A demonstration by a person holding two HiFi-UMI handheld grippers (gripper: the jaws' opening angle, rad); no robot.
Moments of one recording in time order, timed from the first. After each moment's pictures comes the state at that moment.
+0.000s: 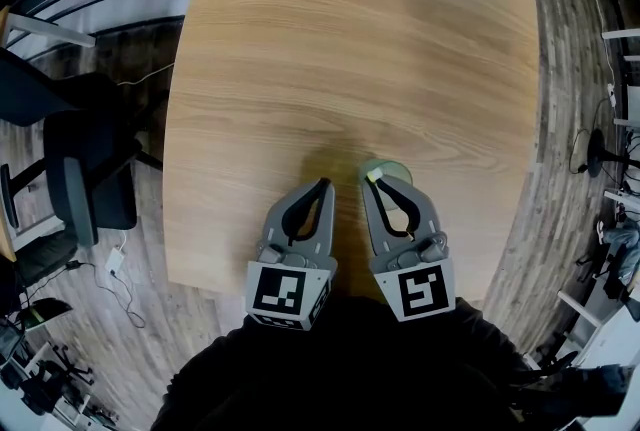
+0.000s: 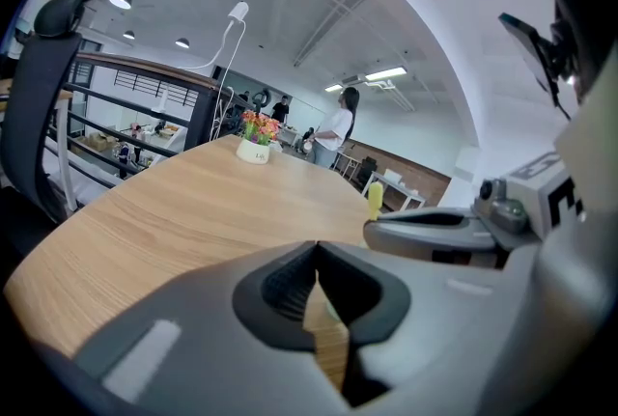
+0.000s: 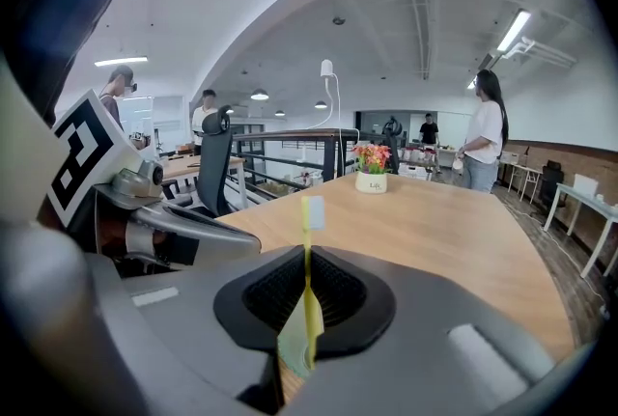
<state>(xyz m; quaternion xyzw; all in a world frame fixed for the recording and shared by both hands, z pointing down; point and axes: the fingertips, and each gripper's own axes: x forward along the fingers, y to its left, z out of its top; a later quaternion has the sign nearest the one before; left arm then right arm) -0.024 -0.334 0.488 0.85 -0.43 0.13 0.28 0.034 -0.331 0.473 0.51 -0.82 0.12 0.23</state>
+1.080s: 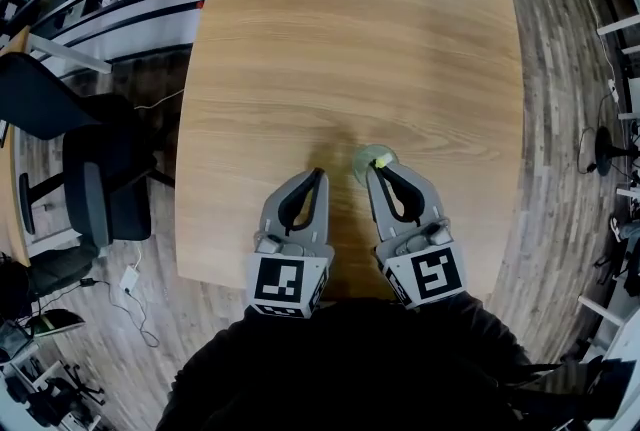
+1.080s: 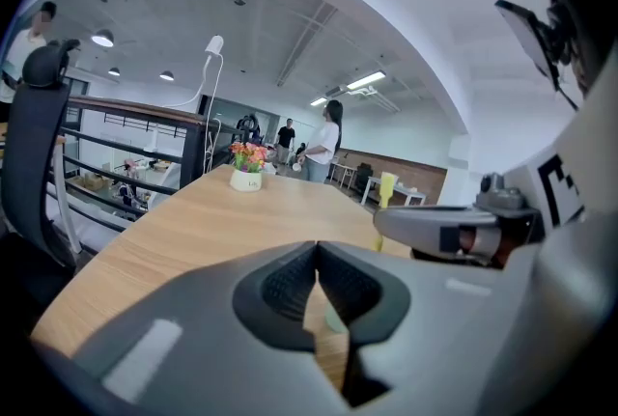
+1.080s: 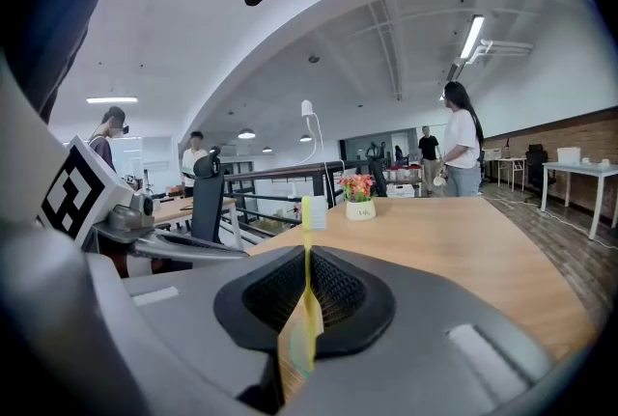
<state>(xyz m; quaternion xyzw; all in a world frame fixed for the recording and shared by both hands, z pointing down) -0.026 -0.324 0.452 0.87 -0.44 0.12 0.19 0.049 -0.321 0.428 0.55 -0.82 0.13 0.11</state>
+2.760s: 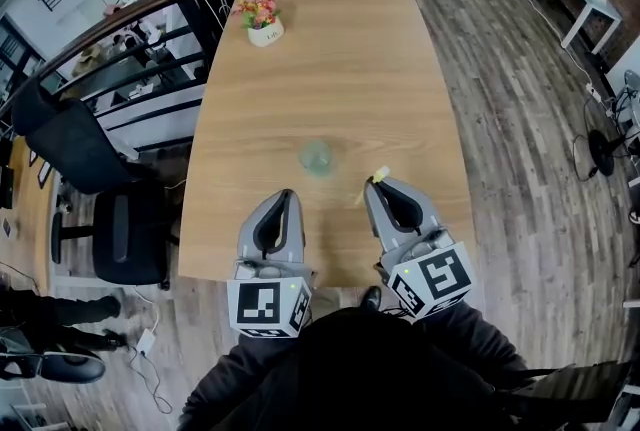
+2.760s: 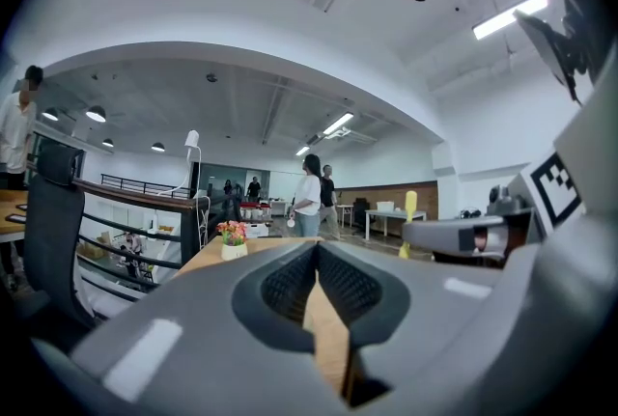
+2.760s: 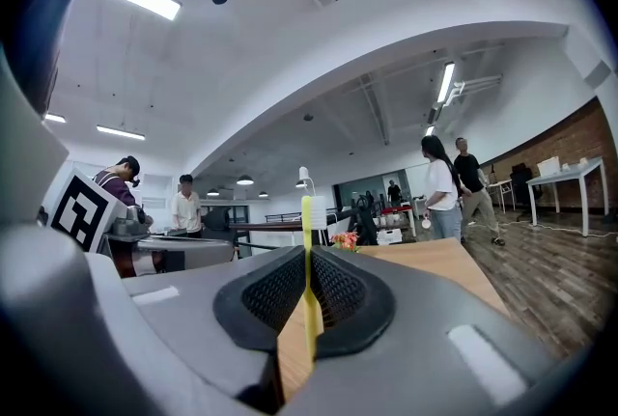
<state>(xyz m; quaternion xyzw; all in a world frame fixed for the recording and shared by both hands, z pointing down) 0.013 -0.163 0.298 0.88 -0.47 0.04 0.03 0.129 -0.140 0.299 0.58 -0.81 0.06 -0.02</state>
